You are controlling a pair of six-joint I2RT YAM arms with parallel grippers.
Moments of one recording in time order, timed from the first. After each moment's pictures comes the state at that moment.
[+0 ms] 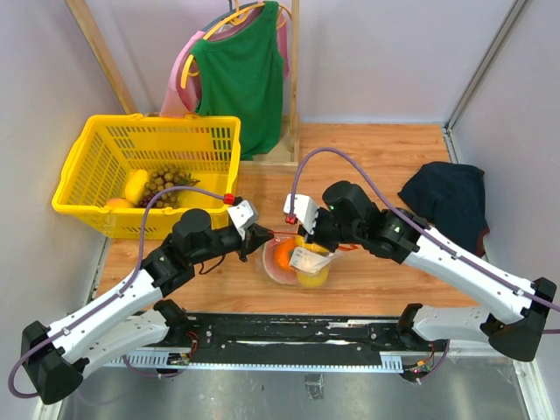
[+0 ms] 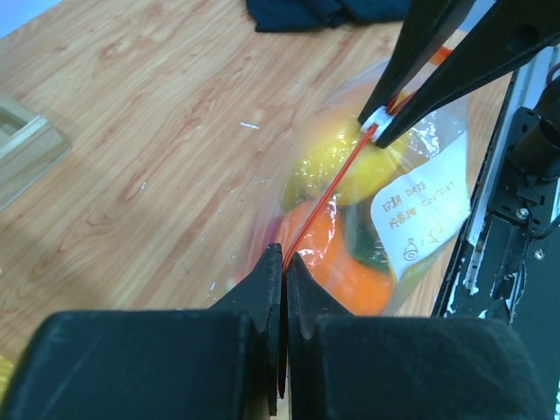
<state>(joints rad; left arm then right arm) -0.75 0.79 0.60 -0.01 0.30 0.03 0.96 1.16 1.20 -0.74 -0.09 -0.41</state>
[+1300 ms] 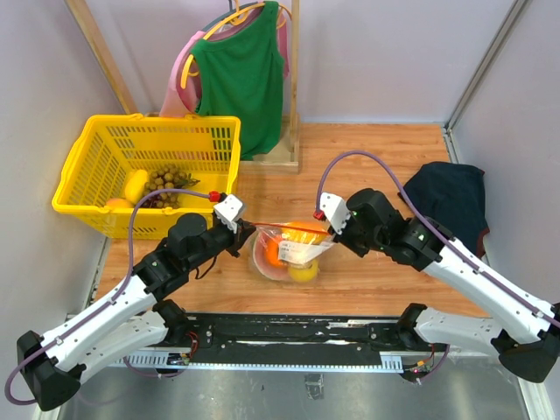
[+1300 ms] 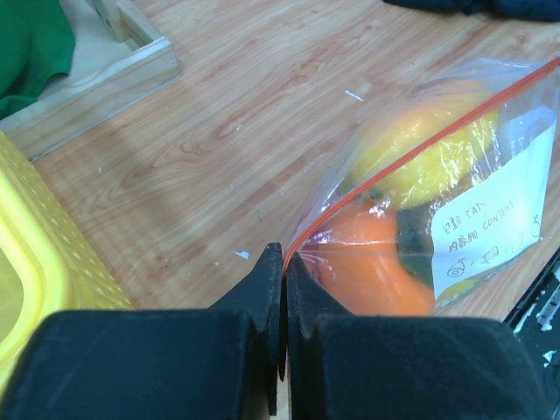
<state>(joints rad) -0.75 0.71 0.59 -0.14 -0.01 -0.04 0.87 1.02 1.11 -0.92 0.09 -0.32</state>
